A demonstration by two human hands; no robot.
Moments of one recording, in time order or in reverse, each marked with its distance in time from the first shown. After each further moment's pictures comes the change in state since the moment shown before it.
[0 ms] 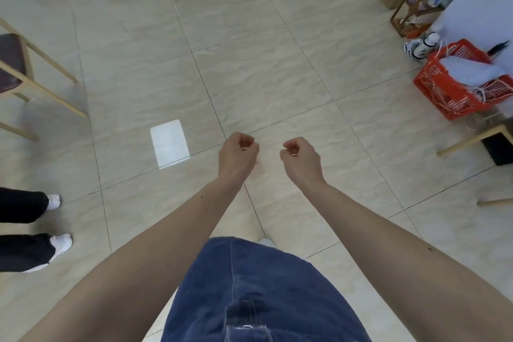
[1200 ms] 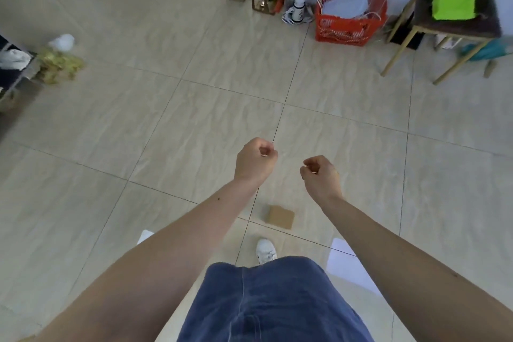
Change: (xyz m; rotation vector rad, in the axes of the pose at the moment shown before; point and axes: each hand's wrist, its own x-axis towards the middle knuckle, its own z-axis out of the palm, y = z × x) left_hand 0.383 0.164 -0.007 0.473 -0.811 0.415; right_hand 0.234 -0.159 0.139 0.329 0.697 0.528
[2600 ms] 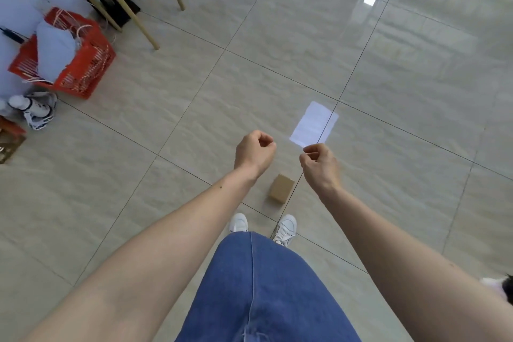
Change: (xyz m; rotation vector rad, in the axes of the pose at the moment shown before) left_hand 0.092 0.024 0.105 0.675 -1.087 0.574; right_hand -0.016 0.027 0.085 0.673 0.995 0.795
